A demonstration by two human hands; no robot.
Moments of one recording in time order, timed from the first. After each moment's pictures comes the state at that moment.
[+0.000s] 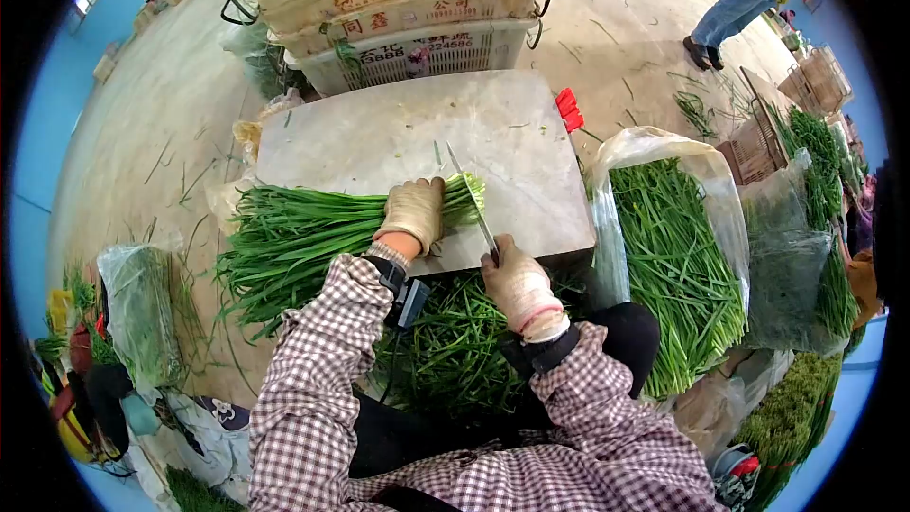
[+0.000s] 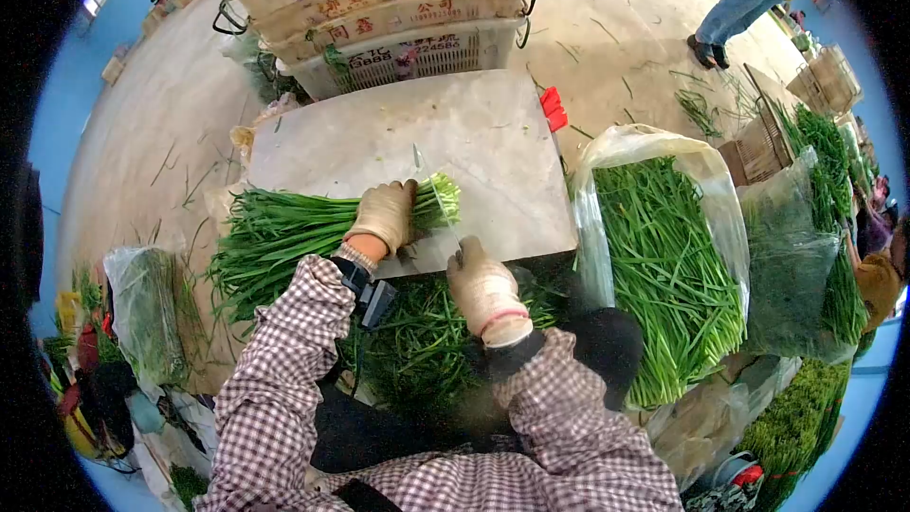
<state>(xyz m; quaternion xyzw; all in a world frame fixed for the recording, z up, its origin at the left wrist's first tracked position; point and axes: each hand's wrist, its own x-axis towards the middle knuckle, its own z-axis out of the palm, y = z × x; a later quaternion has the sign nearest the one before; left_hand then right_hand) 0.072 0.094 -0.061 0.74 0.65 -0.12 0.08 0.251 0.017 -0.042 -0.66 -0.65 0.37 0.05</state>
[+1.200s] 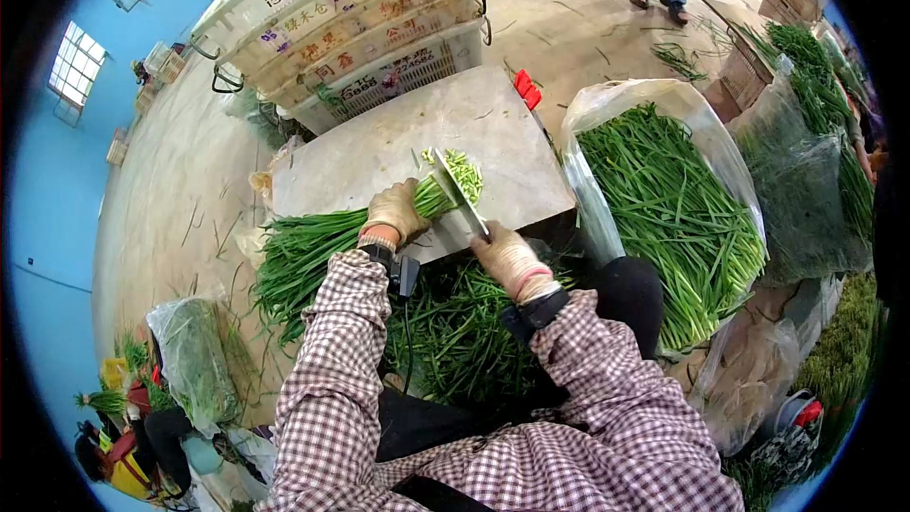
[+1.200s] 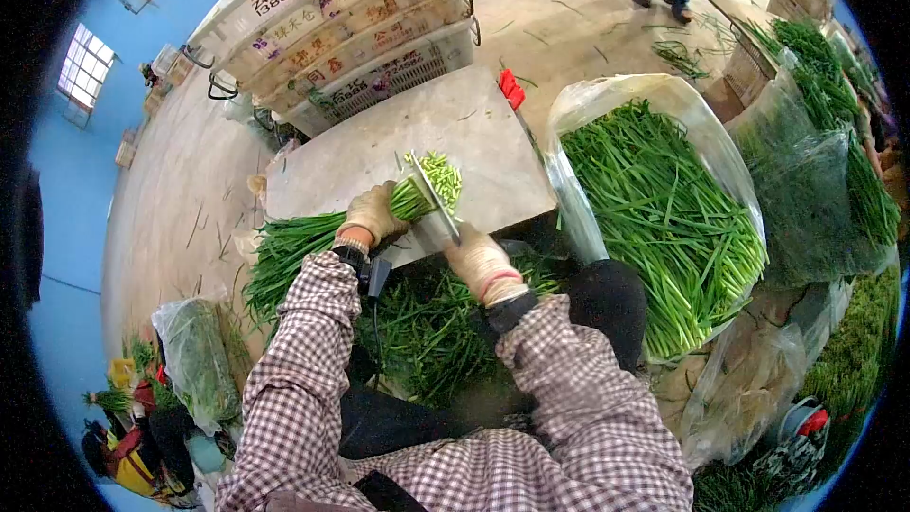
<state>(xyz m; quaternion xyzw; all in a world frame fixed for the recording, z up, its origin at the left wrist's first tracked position) 0.085 0.087 -0.039 0.69 0.69 -0.15 0.13 0.290 0.005 -0.059 -0.62 -0.60 0.48 0.14</state>
